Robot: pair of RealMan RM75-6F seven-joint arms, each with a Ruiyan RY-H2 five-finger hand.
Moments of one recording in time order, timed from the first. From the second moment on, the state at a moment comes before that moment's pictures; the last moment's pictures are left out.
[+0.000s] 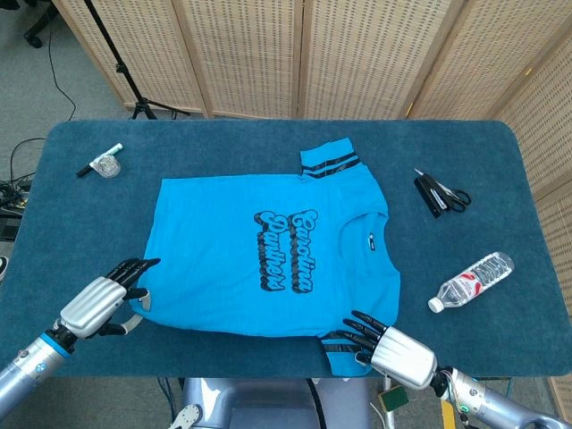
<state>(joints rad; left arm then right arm) -0.44 -1.03 0.14 -1.68 1.76 1.19 -0.36 0.49 -1.32 -0.29 -1.35 -2.11 1.43 0.07</state>
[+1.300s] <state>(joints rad) -0.42 -1.02 0.27 -1.64 1.92 1.27 -0.49 0.46 -1.31 -0.39 -1.24 -2.25 1.52 0.12</state>
